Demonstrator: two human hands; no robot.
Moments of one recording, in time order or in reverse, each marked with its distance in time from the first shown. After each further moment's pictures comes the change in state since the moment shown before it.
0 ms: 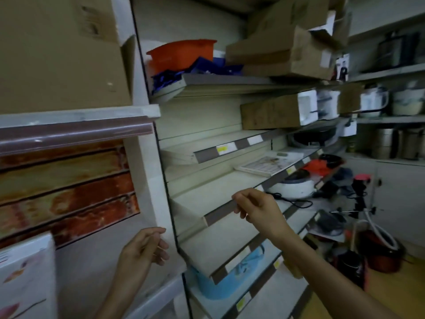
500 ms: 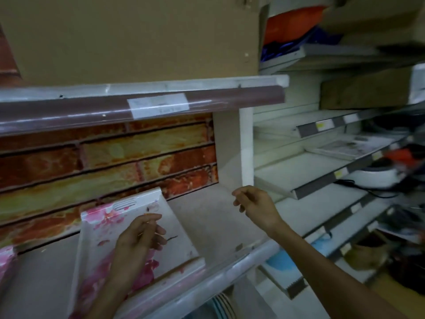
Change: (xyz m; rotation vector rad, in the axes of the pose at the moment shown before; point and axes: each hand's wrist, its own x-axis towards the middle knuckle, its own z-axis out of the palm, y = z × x) left_hand -0.062 -0.026 -0.273 0.067 0.255 -0.016; right_hand -0.034 -0.042 0.280 0.026 -0.161 0.101
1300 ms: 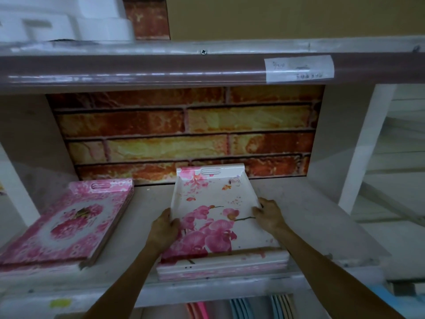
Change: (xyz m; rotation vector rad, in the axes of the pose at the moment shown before) left_hand 0.007 -0.100 -0.126 0.641 0.182 -0.401; right_hand 0.044 0.065 0.196 -0.380 -0.404 0.086
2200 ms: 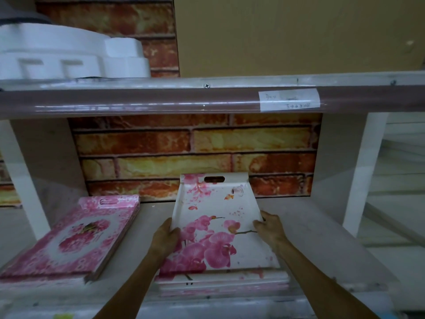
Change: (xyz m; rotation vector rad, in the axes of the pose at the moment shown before) left_hand 0.004 0.007 -0.010 -0.192 0.041 -0.023; right_hand 0.011 -0.002 0.001 0.191 0.057 0.037
